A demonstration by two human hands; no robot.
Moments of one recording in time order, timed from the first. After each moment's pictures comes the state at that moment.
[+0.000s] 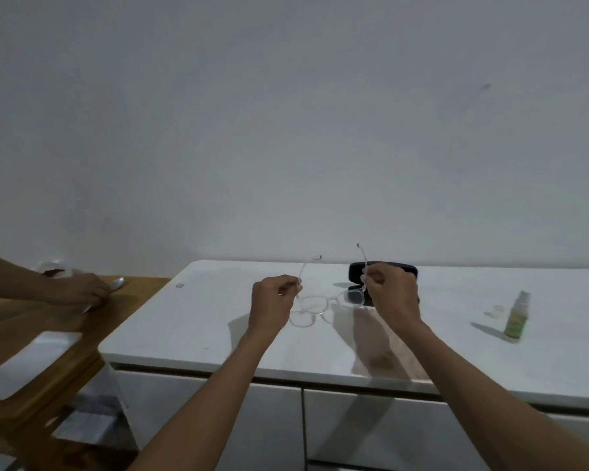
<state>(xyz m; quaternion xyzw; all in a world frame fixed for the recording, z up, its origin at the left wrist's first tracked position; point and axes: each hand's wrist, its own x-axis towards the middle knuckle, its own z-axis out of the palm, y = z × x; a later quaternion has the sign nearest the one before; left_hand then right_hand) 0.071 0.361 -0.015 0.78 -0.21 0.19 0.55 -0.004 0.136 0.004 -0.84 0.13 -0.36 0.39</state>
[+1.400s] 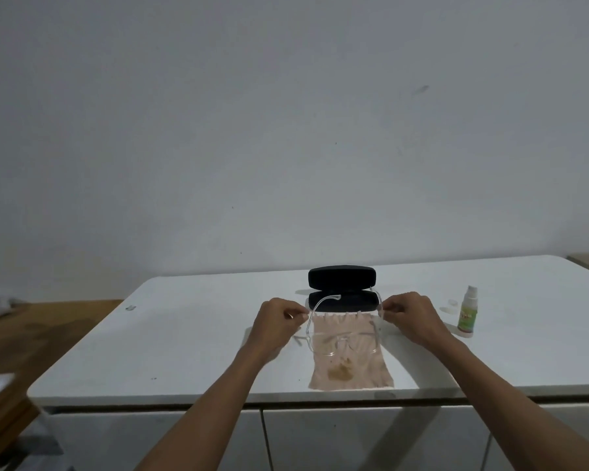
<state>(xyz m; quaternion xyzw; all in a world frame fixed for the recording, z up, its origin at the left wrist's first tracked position) 0.067 0.283 -0.037 0.83 -0.26 0.02 0.49 -0.051 0.016 -0.030 -0.91 0.16 -0.19 0.33</state>
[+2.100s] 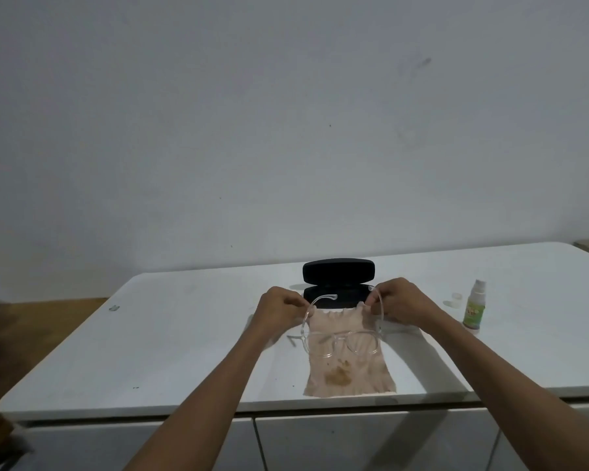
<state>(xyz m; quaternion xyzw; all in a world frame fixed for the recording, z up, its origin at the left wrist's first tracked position) 0.094 0.256 -0.033 0.81 -0.23 -0.11 0.53 -0.017 0.010 -0.017 -0.89 0.17 -0.07 0.42</state>
